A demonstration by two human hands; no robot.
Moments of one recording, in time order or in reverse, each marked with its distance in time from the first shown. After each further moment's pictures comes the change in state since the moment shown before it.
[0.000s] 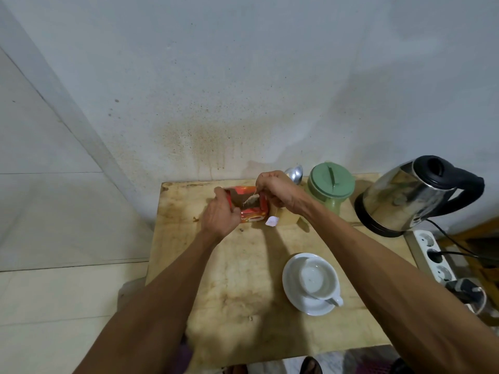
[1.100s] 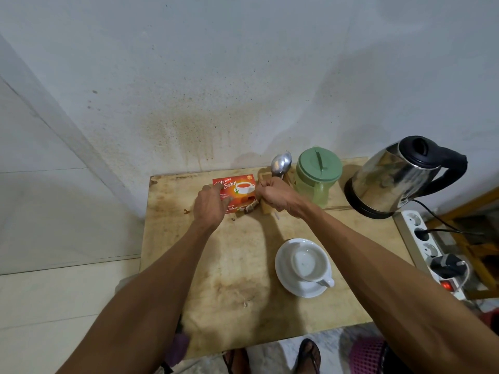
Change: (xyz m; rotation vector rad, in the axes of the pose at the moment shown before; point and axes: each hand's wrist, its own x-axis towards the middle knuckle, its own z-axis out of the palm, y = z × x) left_hand 0.002 0.003 0.004 0.171 -0.047 -0.046; right_hand -0.030 0.028 -0.002 -0.178 -0.008 0.090
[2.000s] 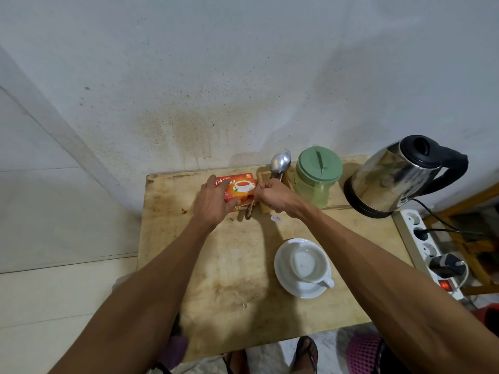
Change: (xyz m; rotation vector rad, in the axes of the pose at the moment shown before) left_hand 0.012 -0.004 0.007 0.091 -0.066 0.169; right_hand 0.003 0.001 0.002 -0.001 0.001 0.044
